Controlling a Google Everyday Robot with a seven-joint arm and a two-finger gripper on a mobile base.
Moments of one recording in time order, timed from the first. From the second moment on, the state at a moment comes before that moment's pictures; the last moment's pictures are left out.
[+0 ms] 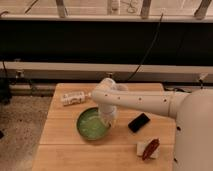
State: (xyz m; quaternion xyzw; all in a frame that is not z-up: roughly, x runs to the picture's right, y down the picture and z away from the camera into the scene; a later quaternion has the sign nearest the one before) arm -0.002 0.204 0.799 -0.32 -0.24 -0.62 0.68
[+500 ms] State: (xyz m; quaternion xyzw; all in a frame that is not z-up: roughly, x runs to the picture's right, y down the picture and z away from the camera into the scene) arm -0.067 0.227 0.782 -0.28 -0.29 -0.67 0.63
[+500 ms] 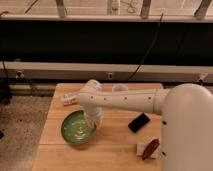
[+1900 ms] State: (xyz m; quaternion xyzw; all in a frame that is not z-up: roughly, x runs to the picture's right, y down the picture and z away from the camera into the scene) arm 0.054 0.257 0.750 -0.33 -0.24 -0.58 0.71
